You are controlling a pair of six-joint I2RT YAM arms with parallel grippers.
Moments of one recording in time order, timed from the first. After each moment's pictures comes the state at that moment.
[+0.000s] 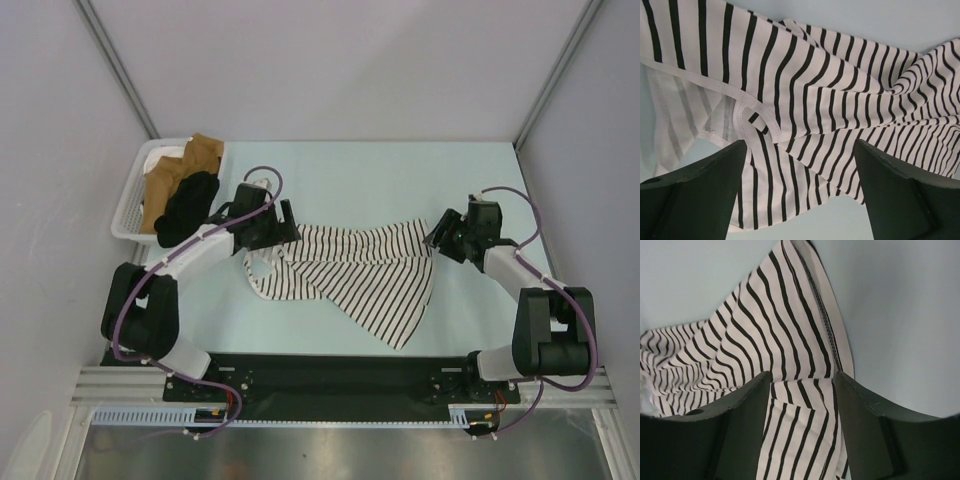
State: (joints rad) left arm -0.36 1.53 1.03 -0.35 0.07 -0.51; right arm 0.00 1.40 0.76 -0.14 -0.23 0.54
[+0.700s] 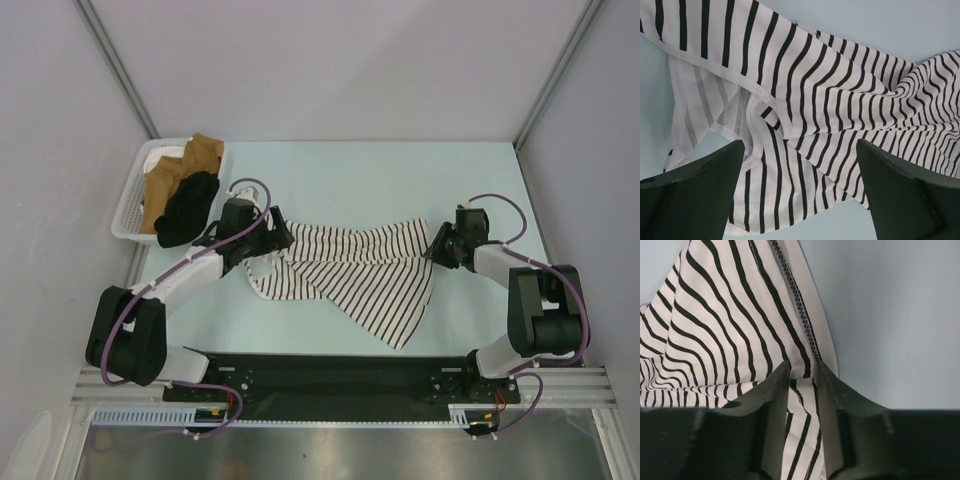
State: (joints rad) left arm -0.34 1.38 0.81 -0.17 0.05 -0.55; right arm 0.05 1.52 0.72 -0.08 -0.14 0.52
